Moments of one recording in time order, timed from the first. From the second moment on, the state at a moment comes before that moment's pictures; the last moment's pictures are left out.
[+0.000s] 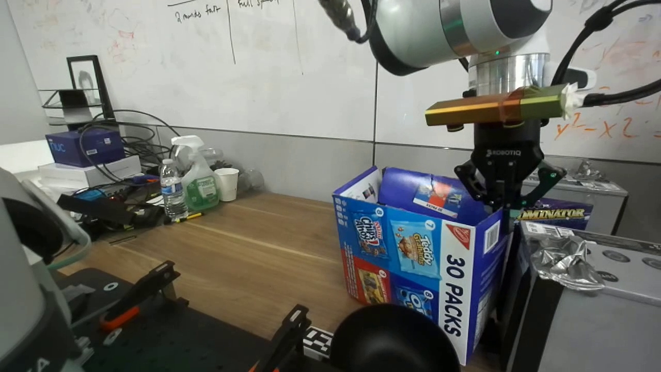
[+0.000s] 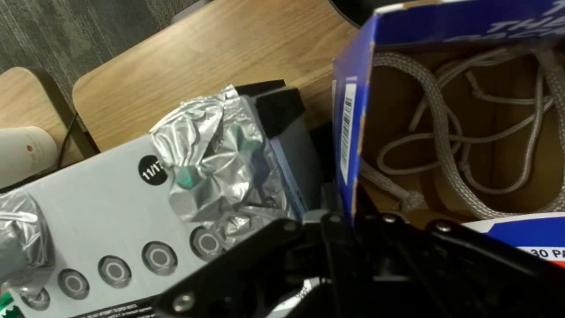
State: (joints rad) arm -0.30 0.26 -0.29 -2.28 -0.20 2.52 -0.01
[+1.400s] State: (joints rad) arm -0.19 -0.34 -0.18 -2.39 -0.18 2.13 -0.35
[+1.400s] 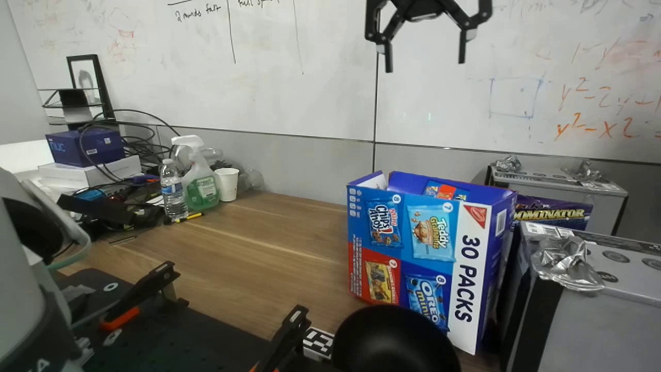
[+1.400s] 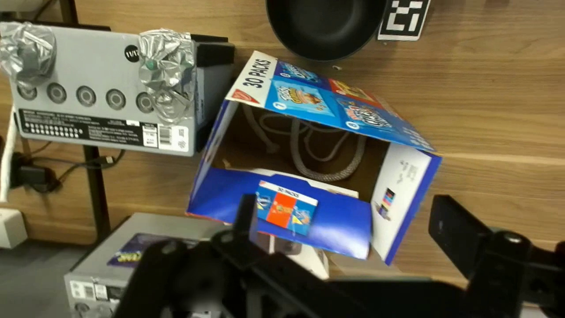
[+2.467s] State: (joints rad) arm 0.01 -0.82 0.05 -2.55 -0.10 1.81 0.13
